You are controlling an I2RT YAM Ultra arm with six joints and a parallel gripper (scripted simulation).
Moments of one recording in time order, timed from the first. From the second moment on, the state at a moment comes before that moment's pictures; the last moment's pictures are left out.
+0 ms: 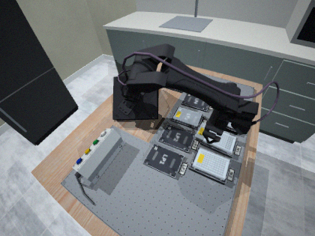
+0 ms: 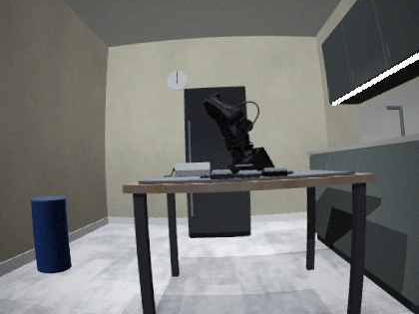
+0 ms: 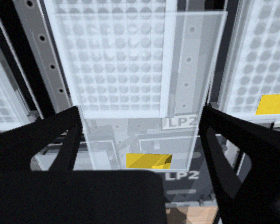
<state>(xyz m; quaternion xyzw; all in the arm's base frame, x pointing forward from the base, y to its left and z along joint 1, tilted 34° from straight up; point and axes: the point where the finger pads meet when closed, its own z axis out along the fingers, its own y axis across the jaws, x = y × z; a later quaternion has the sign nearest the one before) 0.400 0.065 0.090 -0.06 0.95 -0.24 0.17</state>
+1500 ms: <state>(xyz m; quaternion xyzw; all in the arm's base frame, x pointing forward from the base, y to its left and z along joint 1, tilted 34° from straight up) 0.433 0.089 0.097 -0.05 0.96 -0.24 0.16</state>
